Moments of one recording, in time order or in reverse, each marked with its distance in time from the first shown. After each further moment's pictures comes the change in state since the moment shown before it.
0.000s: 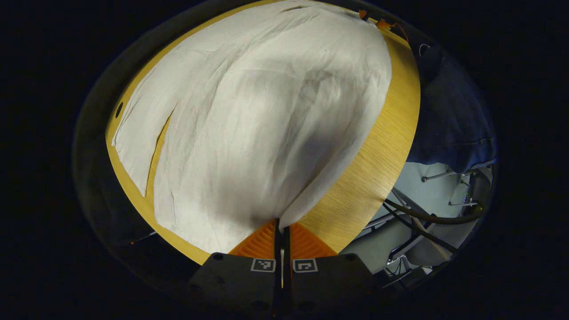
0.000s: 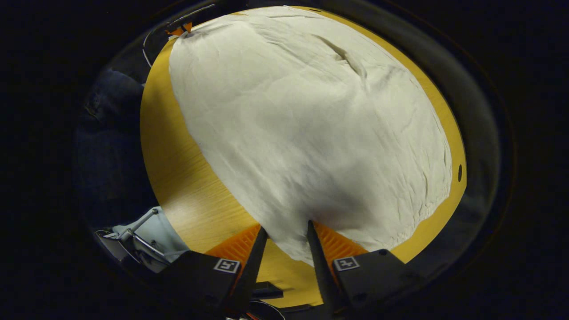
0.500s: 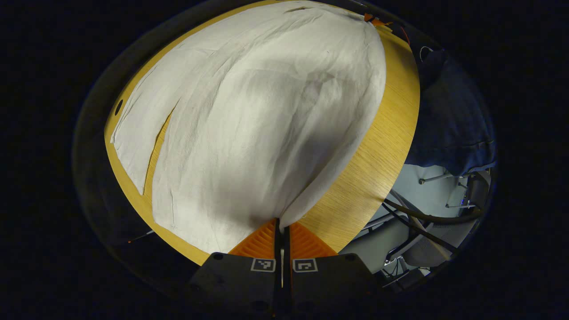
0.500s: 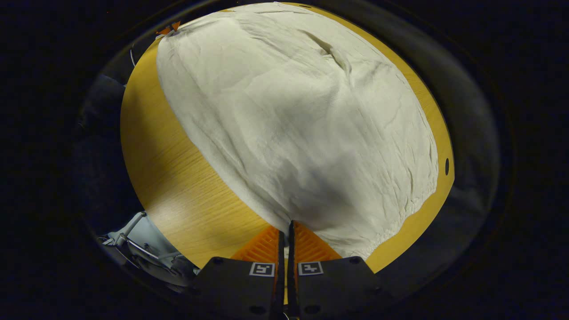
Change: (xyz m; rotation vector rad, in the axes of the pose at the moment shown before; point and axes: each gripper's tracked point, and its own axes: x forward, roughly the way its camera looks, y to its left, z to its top) left arm 0.003 0.000 -0.003 -0.002 -0.018 -0.021; right arm -0.001 -0.014 0.000 0.013 0.027 -0.095
